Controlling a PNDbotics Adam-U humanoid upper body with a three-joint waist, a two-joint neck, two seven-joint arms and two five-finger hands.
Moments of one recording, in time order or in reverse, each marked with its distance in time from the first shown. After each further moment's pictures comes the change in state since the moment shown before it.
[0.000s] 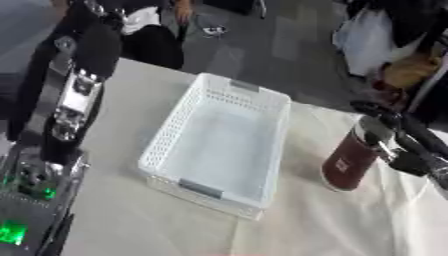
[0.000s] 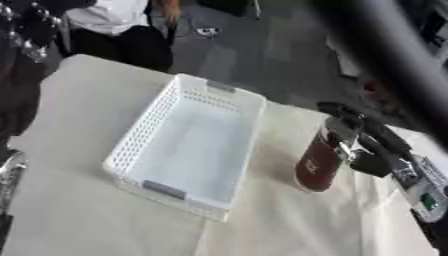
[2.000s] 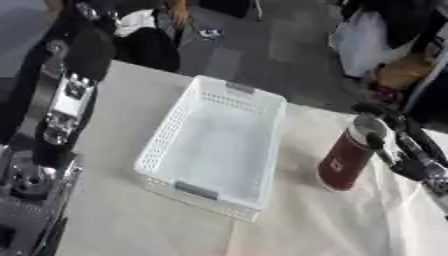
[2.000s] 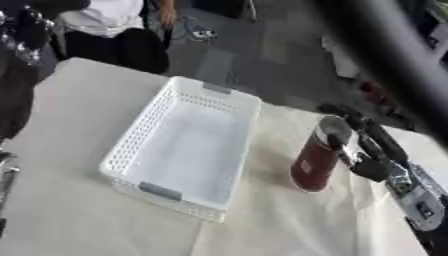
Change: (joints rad) left arm 0.007 0.007 0.000 0.000 0.000 -0.003 0.003; right arm 0.062 0.009 0.020 -0.061 -0.111 0.032 -0.103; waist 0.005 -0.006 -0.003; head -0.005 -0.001
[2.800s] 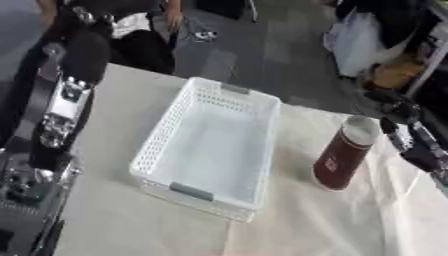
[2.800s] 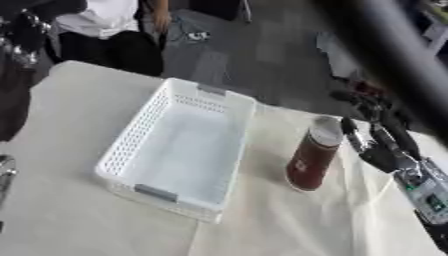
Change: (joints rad) left arm 0.009 0.002 0.000 0.000 0.000 -0.002 0.002; right arm -0.001 -0.042 -0.003 -0.025 -0.008 0.019 -0.042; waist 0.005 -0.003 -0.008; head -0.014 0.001
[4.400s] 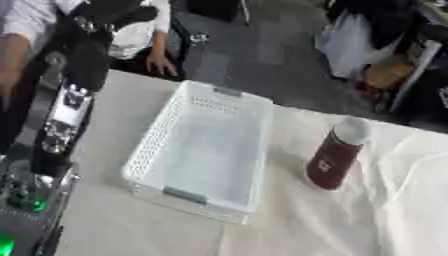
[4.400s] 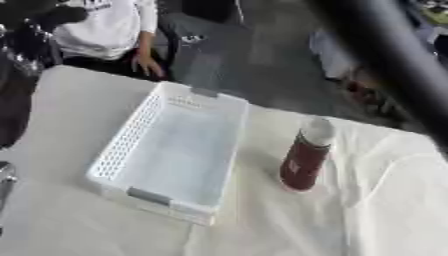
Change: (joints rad) left arm 0.018 0.005 0.001 0.000 0.000 0.002 0.002; right arm -0.041 -0.176 -0.038 -0.130 -0.044 -0.002 -0.126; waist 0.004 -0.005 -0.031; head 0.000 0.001
